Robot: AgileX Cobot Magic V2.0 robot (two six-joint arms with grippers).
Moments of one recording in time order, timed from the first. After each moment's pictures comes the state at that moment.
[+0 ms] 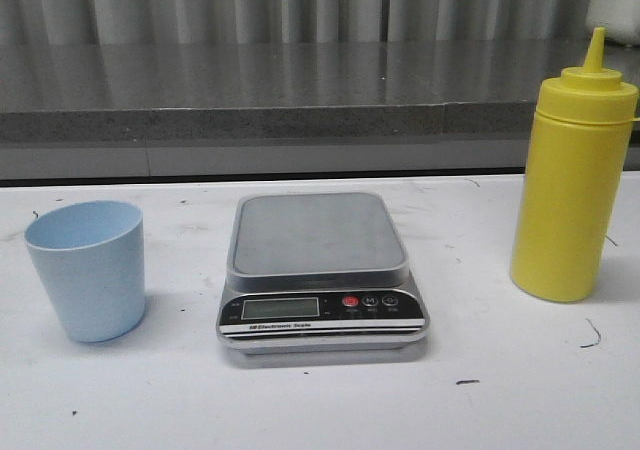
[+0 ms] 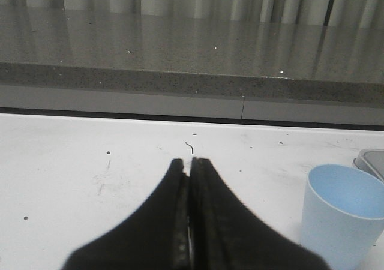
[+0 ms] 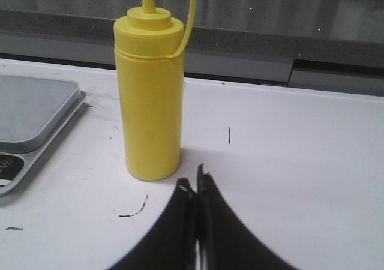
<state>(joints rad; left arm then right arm) 0.02 -0.01 0.00 -0.04 0.15 -0.03 0.11 -0.01 0.03 0.04 0.21 -0.04</state>
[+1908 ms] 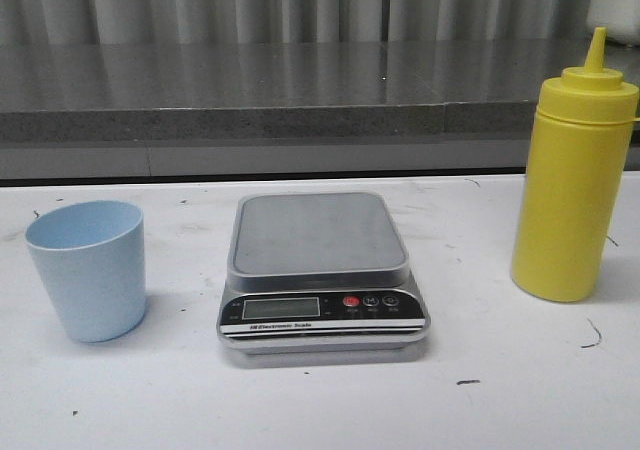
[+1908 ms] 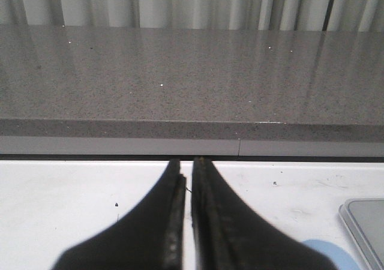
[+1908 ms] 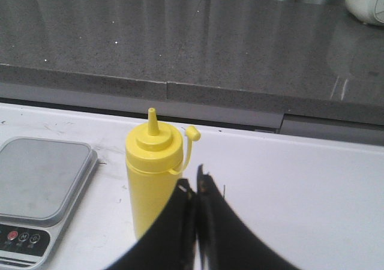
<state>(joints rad) 0.02 0.37 -0.54 0.00 0.40 -0.03 0.11 0.36 -0.51 0.05 0.44 -0.04</state>
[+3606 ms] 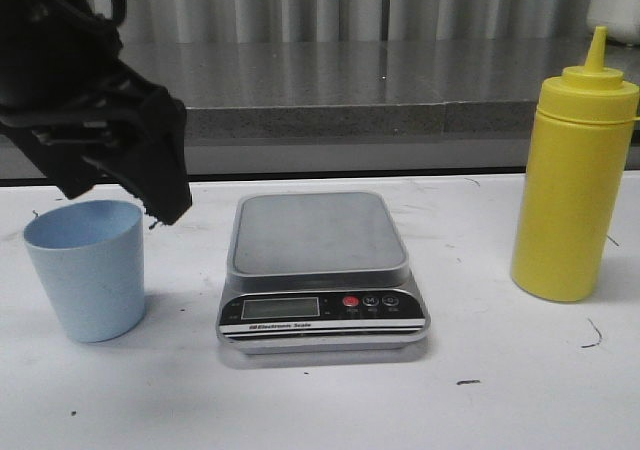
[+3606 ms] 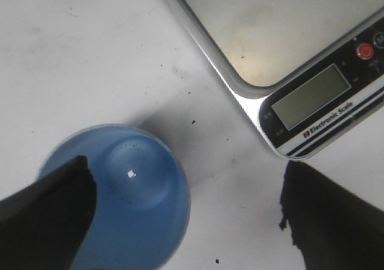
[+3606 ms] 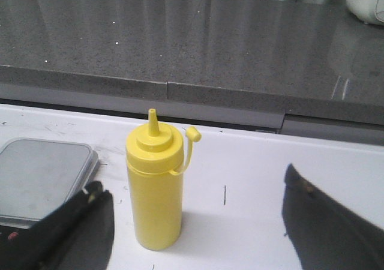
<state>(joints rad) -0.52 1.55 -1.06 -0.05 0.73 0.07 0.11 0.36 -0.51 0.05 0.44 -0.04</state>
